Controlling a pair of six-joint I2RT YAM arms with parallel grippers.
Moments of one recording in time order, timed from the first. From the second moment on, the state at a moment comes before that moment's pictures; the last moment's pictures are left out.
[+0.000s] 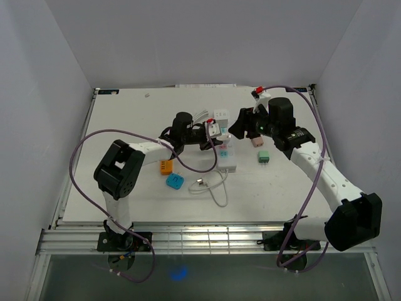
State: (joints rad) left arm -0.58 1.87 1.11 0.44 0.71 0.53; right arm 0.40 1.28 1.11 -0.31 -0.37 0.24
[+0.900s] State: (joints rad) left arm -0.46 1.97 1.16 0.55 0.84 0.52; right arm 0.35 1.37 1.00 -0.08 -0.40 0.26
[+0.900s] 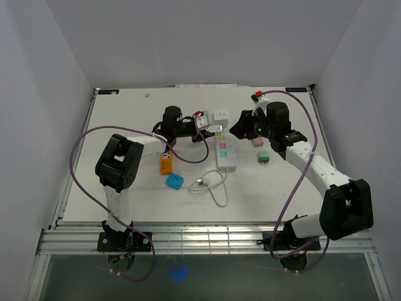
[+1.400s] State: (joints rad) left arm -0.47 2.04 1.23 0.61 0.93 0.48; right arm 0.35 1.38 0.98 -0.03 -0.41 0.26
